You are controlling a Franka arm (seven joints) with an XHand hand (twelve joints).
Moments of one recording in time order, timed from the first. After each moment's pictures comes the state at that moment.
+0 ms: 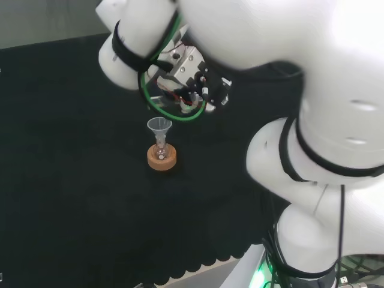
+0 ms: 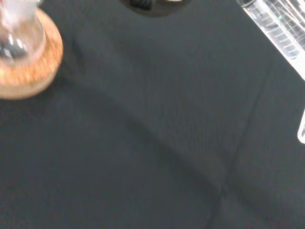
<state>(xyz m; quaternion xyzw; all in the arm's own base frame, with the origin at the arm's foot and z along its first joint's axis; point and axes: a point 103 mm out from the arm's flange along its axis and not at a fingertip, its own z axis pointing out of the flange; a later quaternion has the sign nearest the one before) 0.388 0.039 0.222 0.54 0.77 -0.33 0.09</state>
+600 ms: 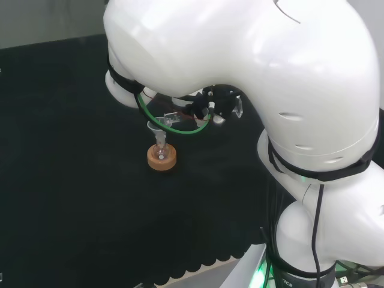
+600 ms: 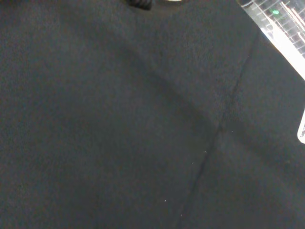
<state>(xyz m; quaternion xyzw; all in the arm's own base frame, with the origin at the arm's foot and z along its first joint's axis) 0.380 0.013 0.187 0.55 0.74 -0.38 0.07</state>
